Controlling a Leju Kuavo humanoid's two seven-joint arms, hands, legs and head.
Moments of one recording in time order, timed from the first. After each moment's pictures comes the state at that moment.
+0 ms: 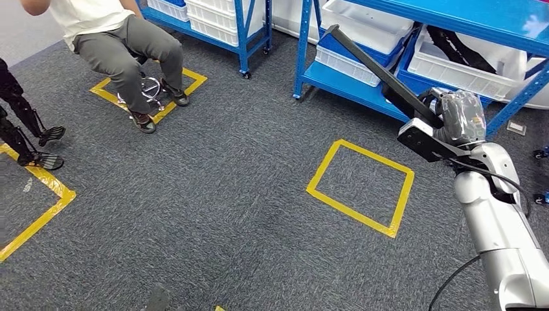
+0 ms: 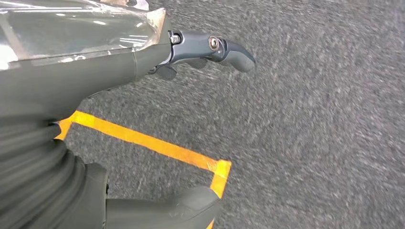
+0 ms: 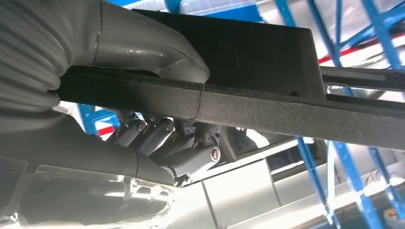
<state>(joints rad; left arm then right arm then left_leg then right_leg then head) -0.08 -0.11 0.25 -0.19 -0.47 0.30 -0.42 -0.68 -0.41 0.27 -1.13 0.75 -0.31 -0.33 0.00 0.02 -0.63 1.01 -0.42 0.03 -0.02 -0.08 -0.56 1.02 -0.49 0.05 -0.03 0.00</state>
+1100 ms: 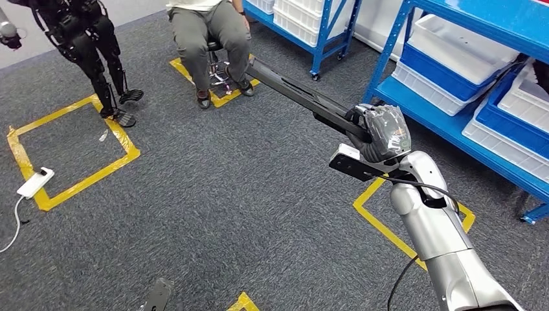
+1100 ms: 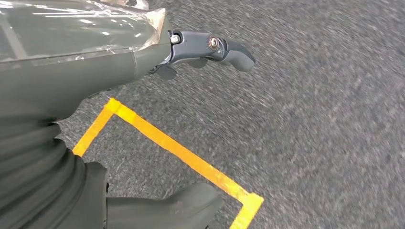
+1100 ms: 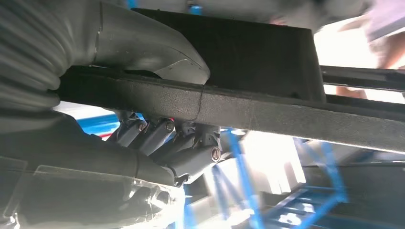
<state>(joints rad) -0.10 -0.10 0.24 -0.19 -0.50 0.28 -0.36 -0.65 -0.21 0.39 -1.15 0.89 -0.32 -0.33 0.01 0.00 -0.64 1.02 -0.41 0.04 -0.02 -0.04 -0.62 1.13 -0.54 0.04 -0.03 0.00</state>
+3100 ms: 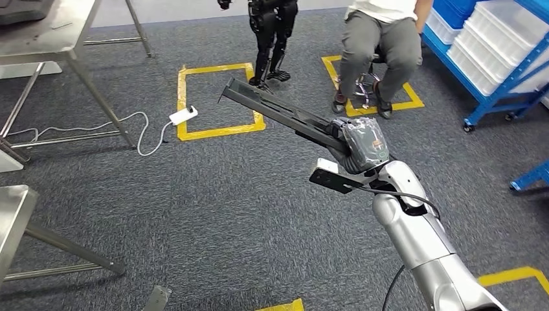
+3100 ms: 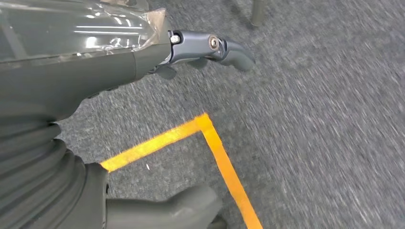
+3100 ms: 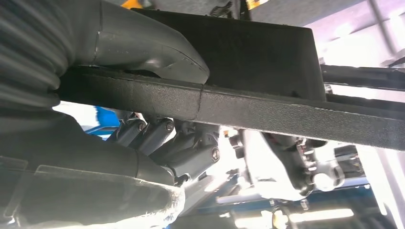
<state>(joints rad) -0.06 -0.08 0.25 -0.19 -0.51 0.28 -0.35 -0.64 -0.16 0.49 -1.12 0.90 -0.35 -0.32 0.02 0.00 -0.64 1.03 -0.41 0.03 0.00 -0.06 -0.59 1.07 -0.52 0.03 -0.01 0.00</state>
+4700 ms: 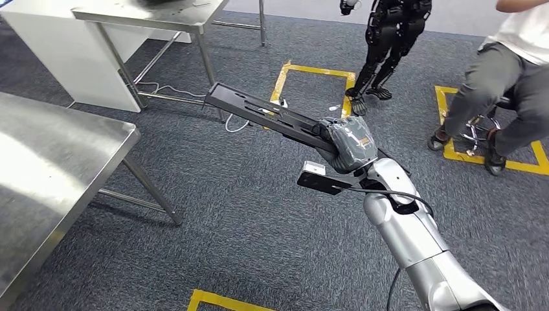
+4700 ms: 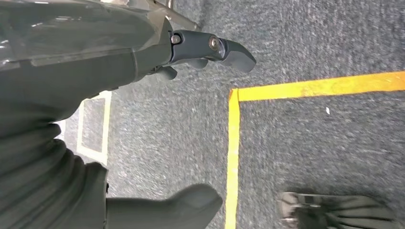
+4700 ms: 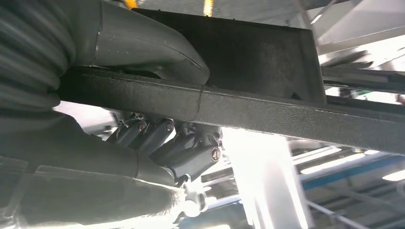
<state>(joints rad) -0.05 -0.05 0.26 -0.18 -0.60 0.11 0.23 -0.65 -0.14 0.53 -1.15 0.94 -0.30 -0.29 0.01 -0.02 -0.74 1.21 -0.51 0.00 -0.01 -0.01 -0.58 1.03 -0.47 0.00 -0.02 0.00</state>
